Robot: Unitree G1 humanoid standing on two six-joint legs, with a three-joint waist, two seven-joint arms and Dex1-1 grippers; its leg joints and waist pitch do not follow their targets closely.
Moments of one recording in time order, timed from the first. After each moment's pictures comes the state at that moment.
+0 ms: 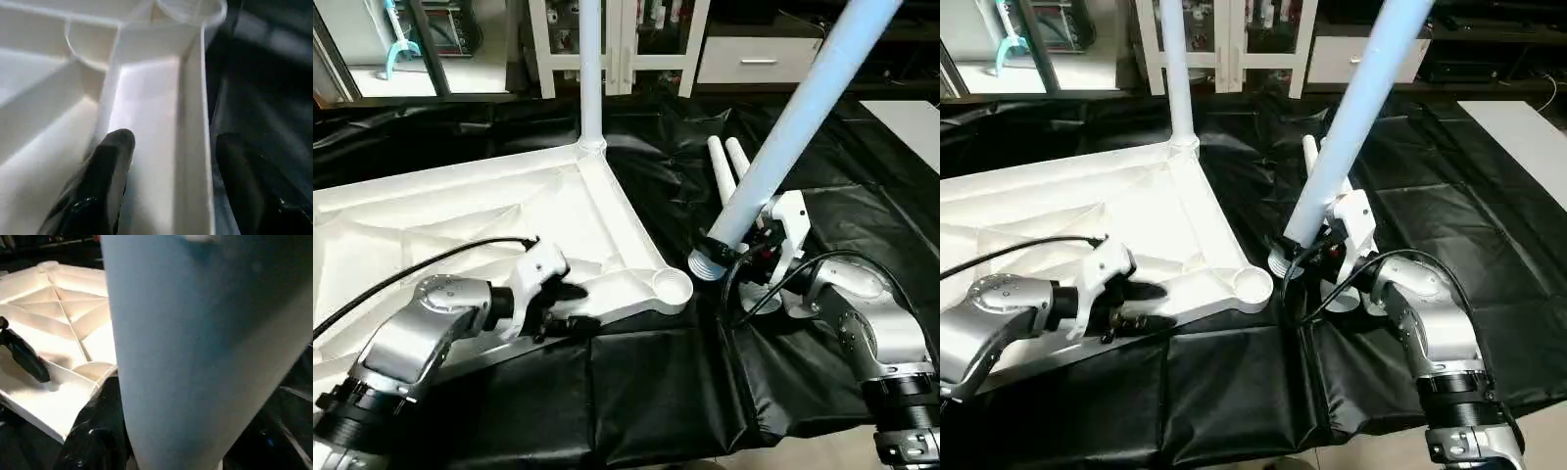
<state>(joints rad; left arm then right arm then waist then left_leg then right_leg) -0.33 0.62 -0.27 0.00 -0.20 0.55 -1.00 -0.39 -0.39 0.01 0.20 0.32 0.27 0.86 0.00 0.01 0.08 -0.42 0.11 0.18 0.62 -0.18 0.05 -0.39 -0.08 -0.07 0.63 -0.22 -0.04</state>
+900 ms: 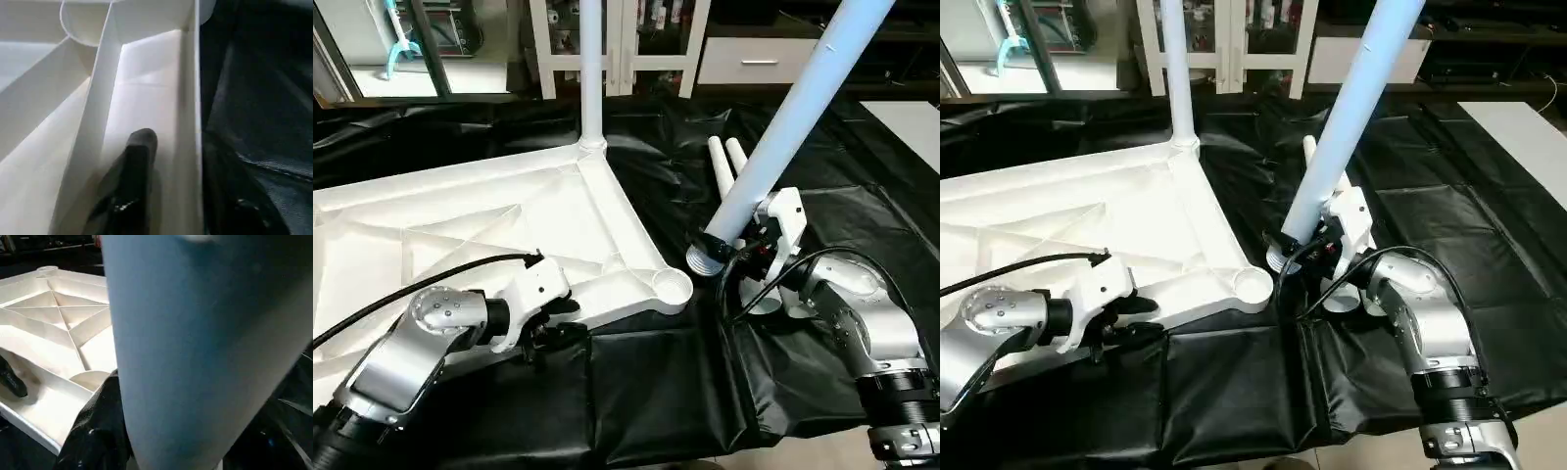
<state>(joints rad) -0.23 0.66 -0.28 -0.14 -0.12 0.51 -0.92 -0.41 -0.37 0.01 0.22 0.31 0.24 0.85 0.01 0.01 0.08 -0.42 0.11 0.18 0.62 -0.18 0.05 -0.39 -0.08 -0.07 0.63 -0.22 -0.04</state>
